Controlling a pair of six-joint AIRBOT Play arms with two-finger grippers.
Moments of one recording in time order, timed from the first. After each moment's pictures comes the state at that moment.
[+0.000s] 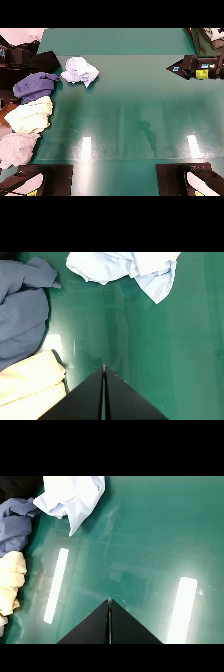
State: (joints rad) left arm 0.00 -1.14 1.63 1.41 -1.38 -1.52; right arm -0.04 -1.00 1.25 -0.84 1.15 1.51
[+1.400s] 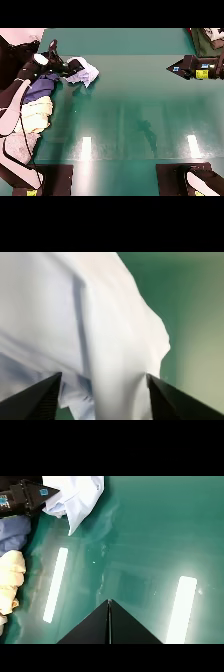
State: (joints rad) left arm -0.06 -1.80 1.59 0.86 -0.73 -1.44; right arm -0.04 -1.00 1.25 -0.84 1.16 1.51
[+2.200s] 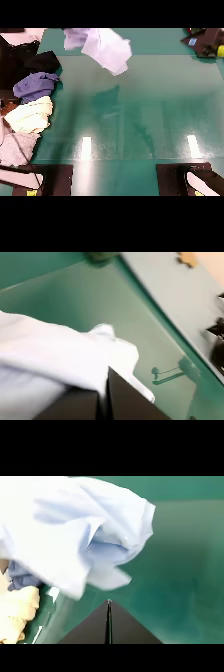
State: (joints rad) left arm -0.08 -1.56 2.09 0.44 -1.24 -1.19; right arm -0.04 -1.00 1.53 -0.84 1.15 1.49
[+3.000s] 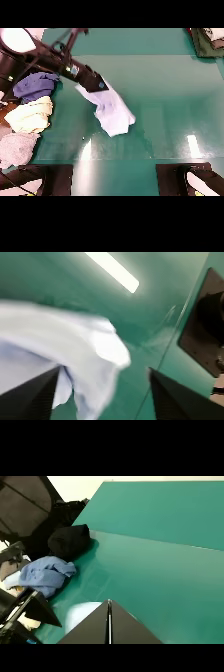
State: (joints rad) left arm -0.36 -1.34 1.56 0.84 -1.35 -1.18; right arm -0.04 -1.00 1.73 -0.84 1.23 1.48
